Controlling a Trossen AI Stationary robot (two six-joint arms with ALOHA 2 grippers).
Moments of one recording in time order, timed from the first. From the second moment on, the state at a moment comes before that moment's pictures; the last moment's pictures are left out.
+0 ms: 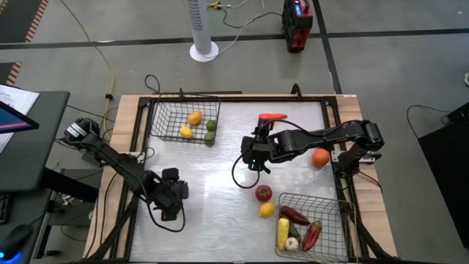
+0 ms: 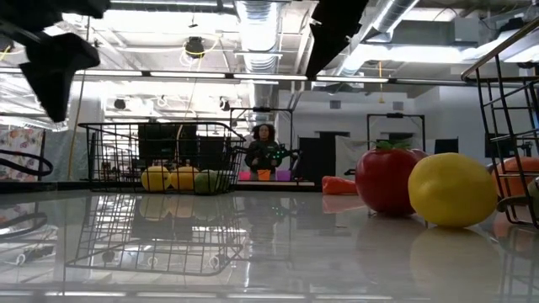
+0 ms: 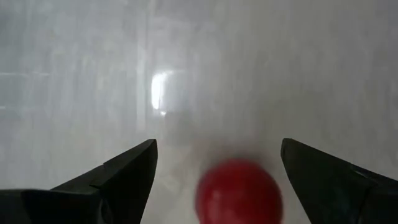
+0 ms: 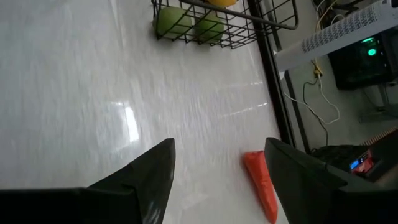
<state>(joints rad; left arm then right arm) -0.60 1.36 0.94 -0.91 -0.21 -0.67 0.13 1.72 1.58 -0.97 0.65 0.09</state>
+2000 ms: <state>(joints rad) -0.56 1.36 0.90 -0.98 -0.41 -0.61 0.13 1.65 1.36 -0.75 0.60 0.12</state>
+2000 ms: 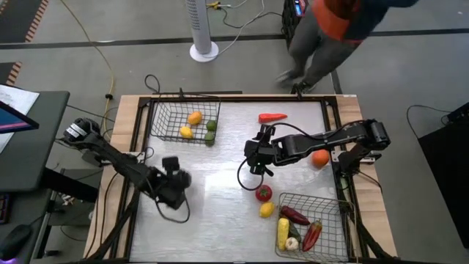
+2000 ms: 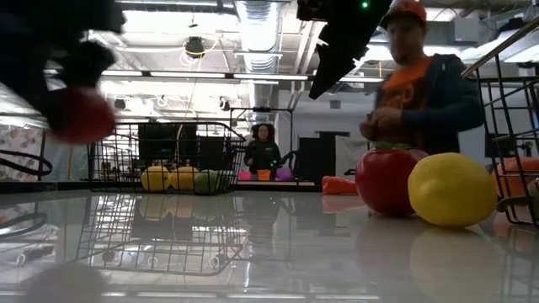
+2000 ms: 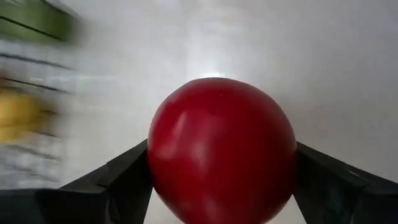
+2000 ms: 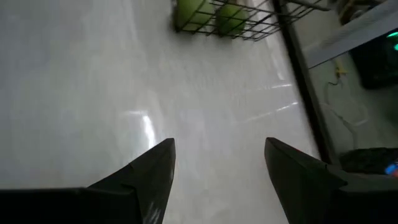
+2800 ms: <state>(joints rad) 0.13 1.11 0.93 -0.71 -0.41 -0.05 0.13 1.65 1.36 -0.80 0.52 0.13</state>
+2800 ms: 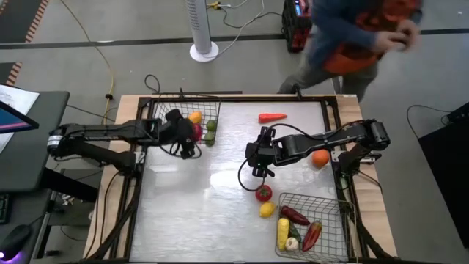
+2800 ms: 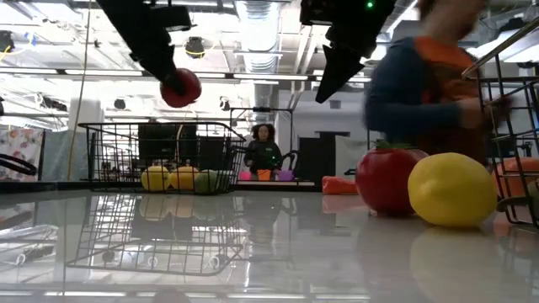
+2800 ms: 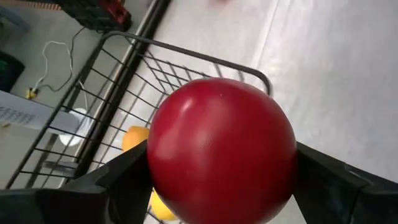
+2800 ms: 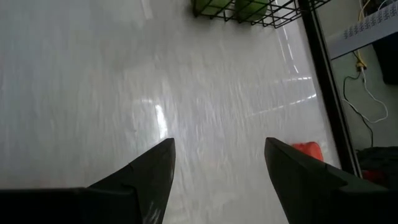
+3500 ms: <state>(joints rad) 0.42 1.18 0.93 -0.65 -0.32 0.07 0.12 1.64 1.36 -0.82 0.44 0.13</state>
